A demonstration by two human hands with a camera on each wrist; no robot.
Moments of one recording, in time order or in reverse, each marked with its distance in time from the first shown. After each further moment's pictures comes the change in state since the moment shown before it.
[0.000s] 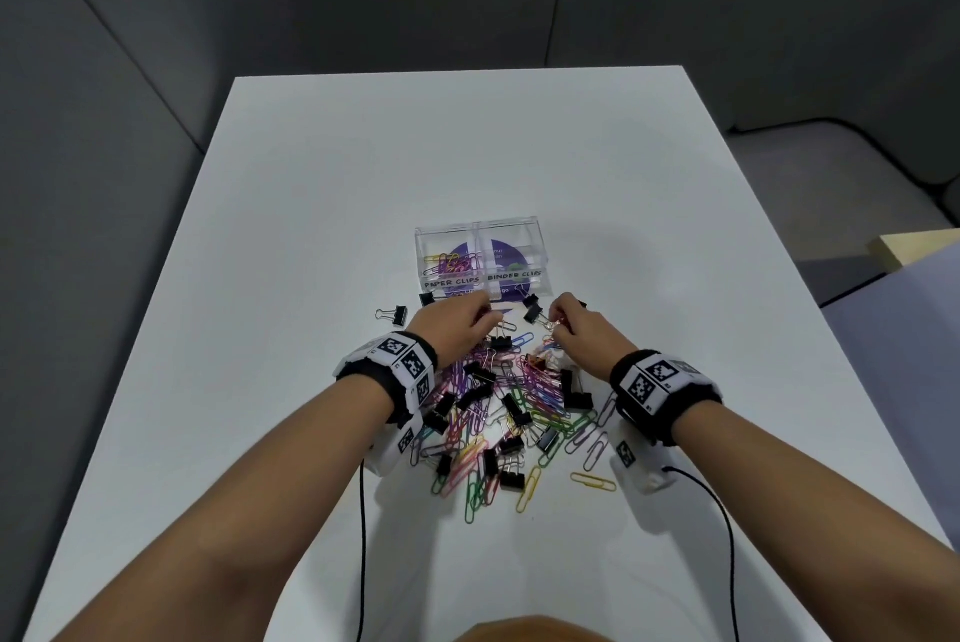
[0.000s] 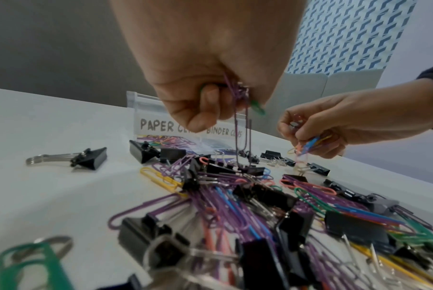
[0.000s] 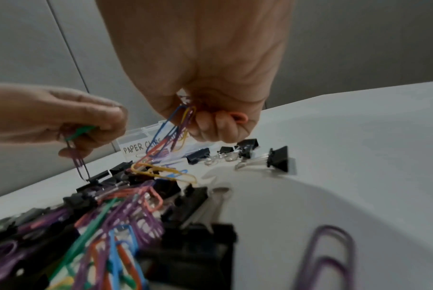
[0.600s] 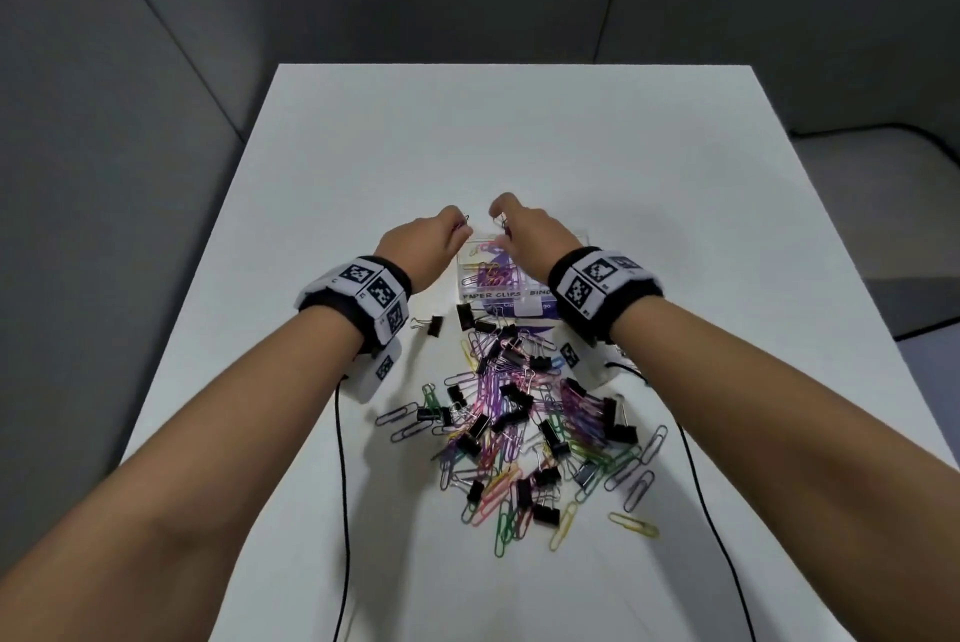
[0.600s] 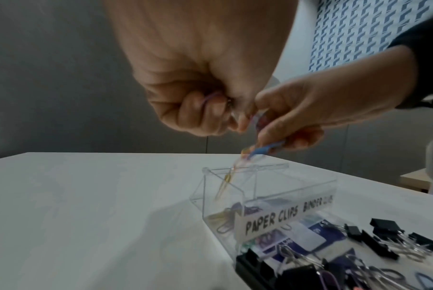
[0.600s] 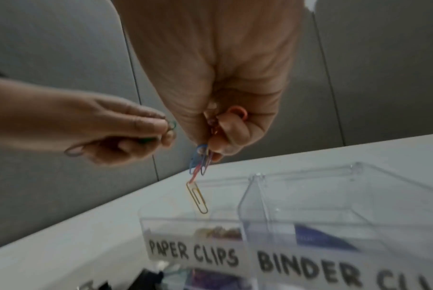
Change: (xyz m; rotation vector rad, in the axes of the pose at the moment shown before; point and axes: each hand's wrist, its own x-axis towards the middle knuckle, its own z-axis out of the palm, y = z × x) left_hand 0.028 -0.055 -0.087 0.064 0.199 -0.169; right_hand 0.099 -0.121 -0.021 -0.238 0.100 -0.260
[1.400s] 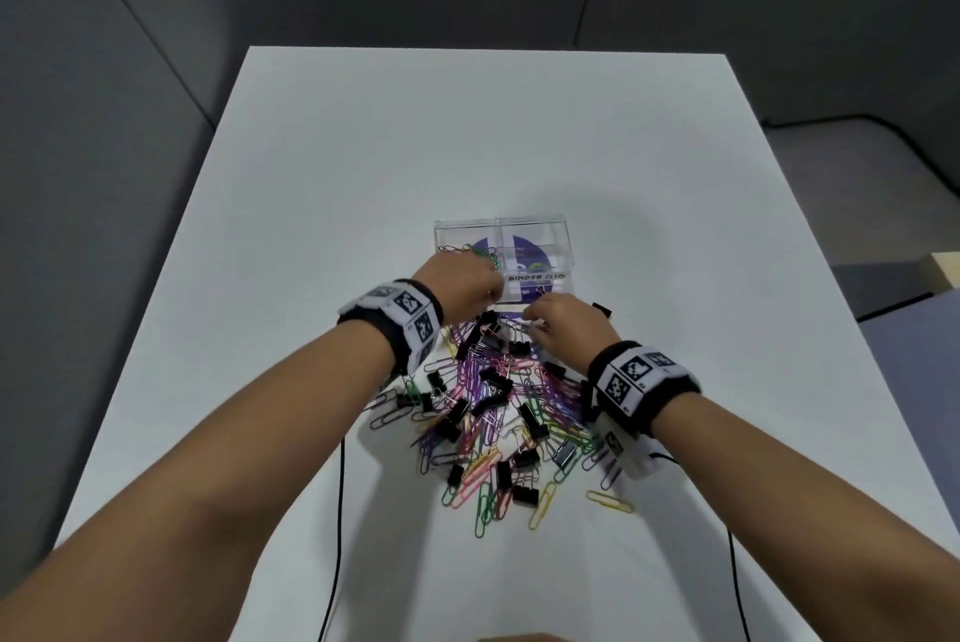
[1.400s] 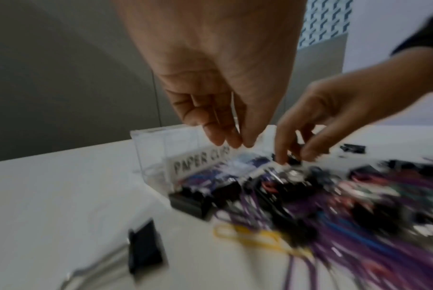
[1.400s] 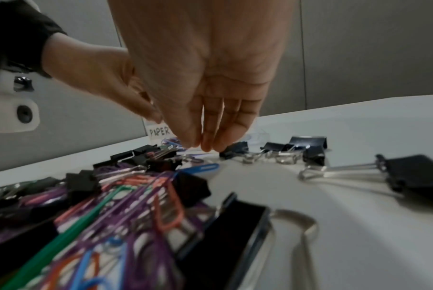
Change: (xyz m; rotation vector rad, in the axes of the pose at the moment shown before) left_hand -0.011 0.038 0.045 0.309 -0.139 0.461; right_hand -0.085 0.069 0.052 -0.160 -0.093 -0.006
